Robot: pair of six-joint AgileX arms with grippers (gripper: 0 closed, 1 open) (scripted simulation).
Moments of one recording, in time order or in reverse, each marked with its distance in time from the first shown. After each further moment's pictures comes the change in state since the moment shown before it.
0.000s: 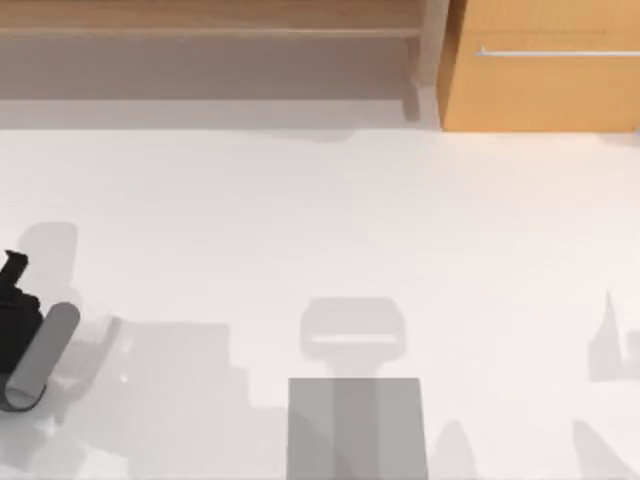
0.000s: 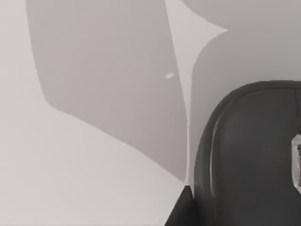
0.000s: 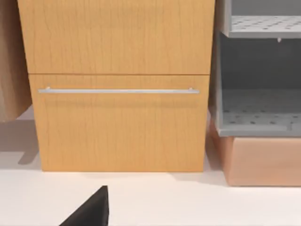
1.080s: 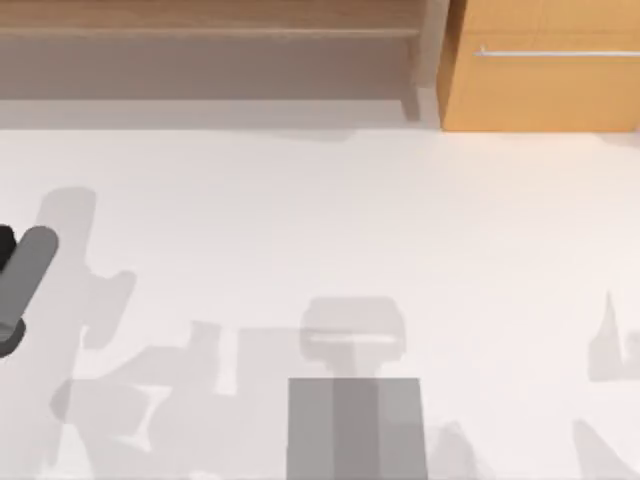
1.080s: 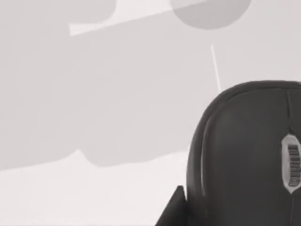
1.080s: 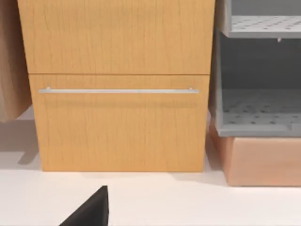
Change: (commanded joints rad) left arm -0.043 -0.121 0.261 -0.400 0.001 -0.100; right arm 0.000 0.000 0.000 0.000 0.000 0.000
